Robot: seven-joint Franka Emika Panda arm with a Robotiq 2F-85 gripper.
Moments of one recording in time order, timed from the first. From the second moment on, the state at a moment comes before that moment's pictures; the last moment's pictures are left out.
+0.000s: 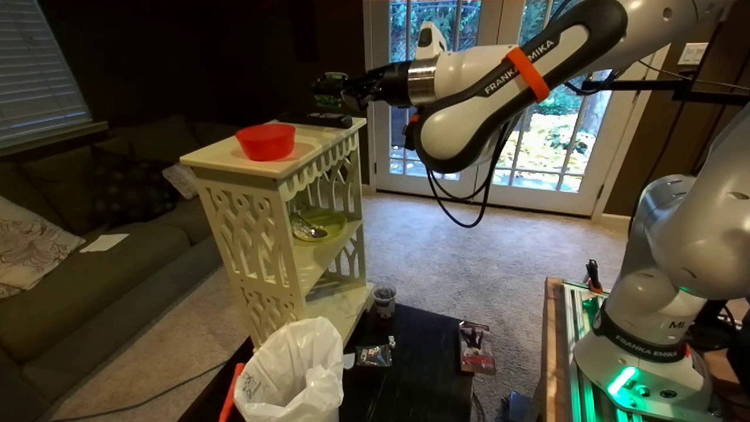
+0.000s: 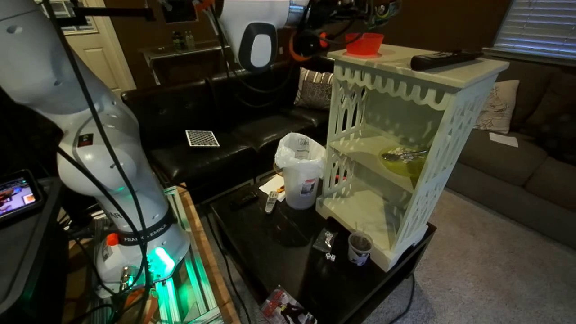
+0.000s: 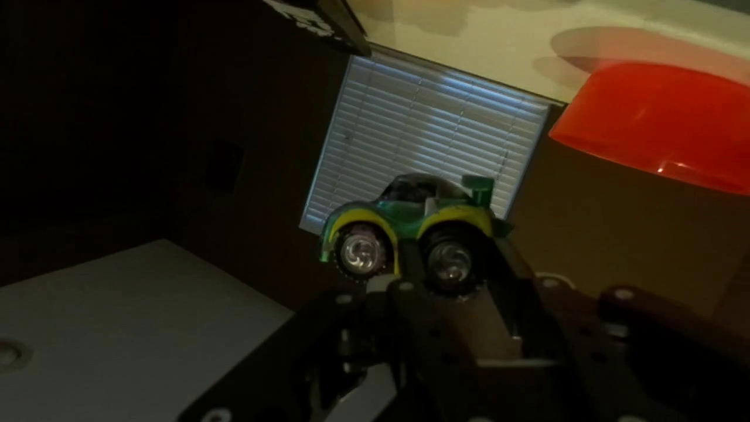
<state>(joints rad) -0.05 -0.26 0.17 -2.58 0.39 3.83 -0.57</state>
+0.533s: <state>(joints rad) -0.11 -0.23 0.15 -2.34 0.39 3.49 -0.65</state>
